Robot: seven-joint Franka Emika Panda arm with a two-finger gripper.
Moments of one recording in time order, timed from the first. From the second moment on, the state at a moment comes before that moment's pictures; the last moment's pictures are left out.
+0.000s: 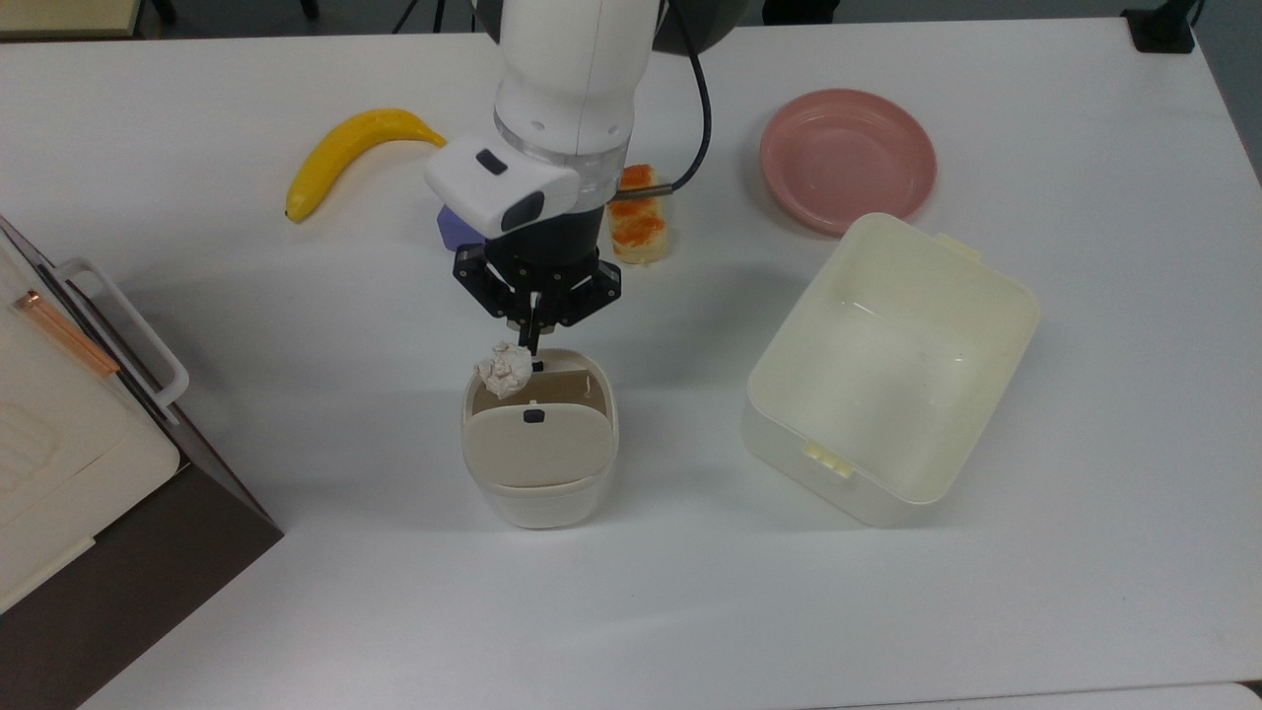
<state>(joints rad) 0.13 0.40 -0.07 -1.49 -0.21 2.15 0.19</state>
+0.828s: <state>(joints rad) 0.06 0.46 0.01 -1.48 -0.21 2.30 0.30</state>
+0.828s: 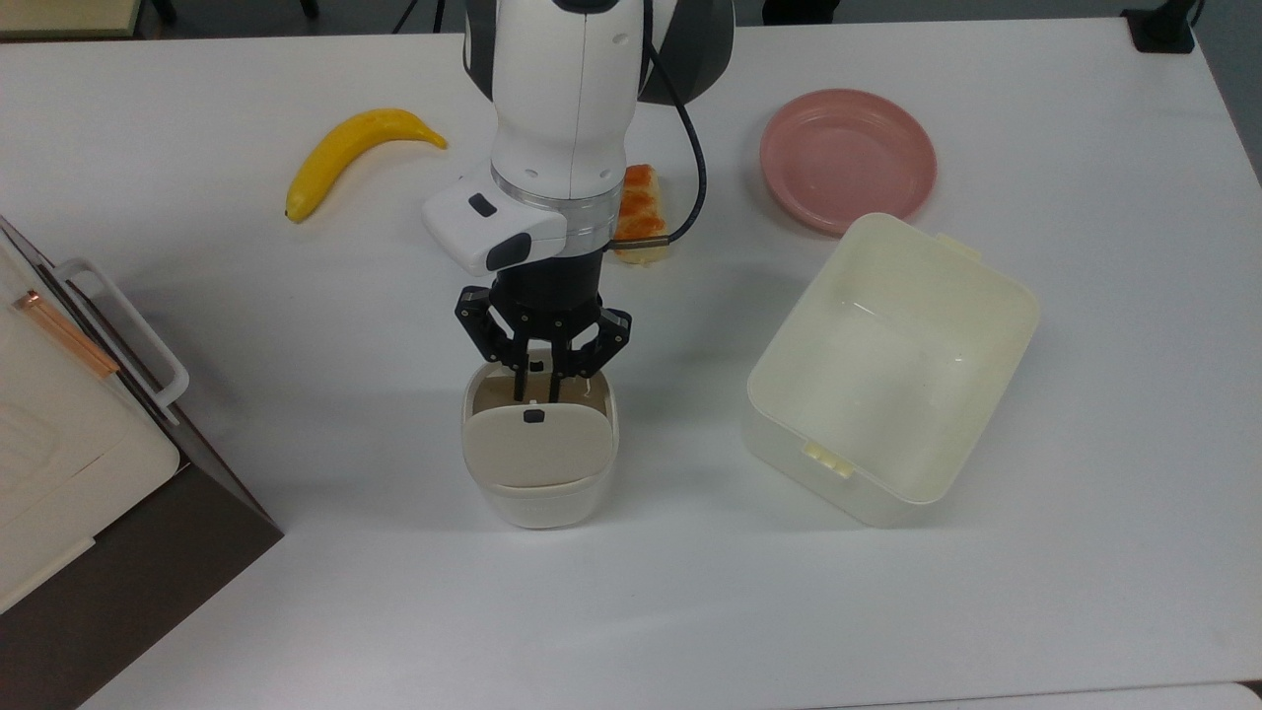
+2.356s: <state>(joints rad) -0.07 -0.14 -0.17 -1.59 0.07 1.50 0.01</state>
